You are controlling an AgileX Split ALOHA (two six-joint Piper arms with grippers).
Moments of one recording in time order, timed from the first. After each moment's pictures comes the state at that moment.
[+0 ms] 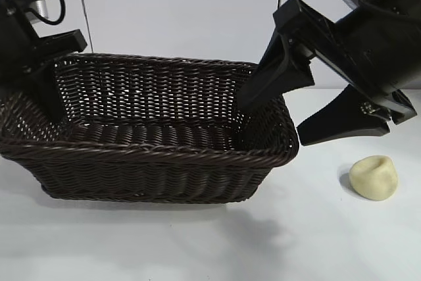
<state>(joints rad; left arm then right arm) -0.20 1.84 -1.29 -0.36 0.97 0.05 0.35 1.38 -0.77 0.90 0.60 -0.47</state>
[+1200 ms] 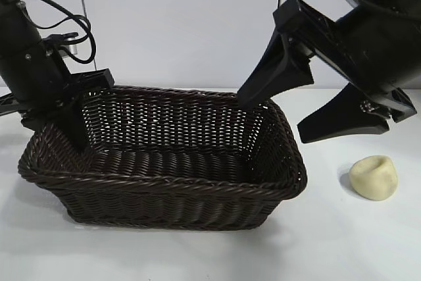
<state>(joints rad) -0.24 1.96 -1.29 -0.37 0.89 0.05 0.35 1.38 -0.77 0.90 0.58 -0.47</state>
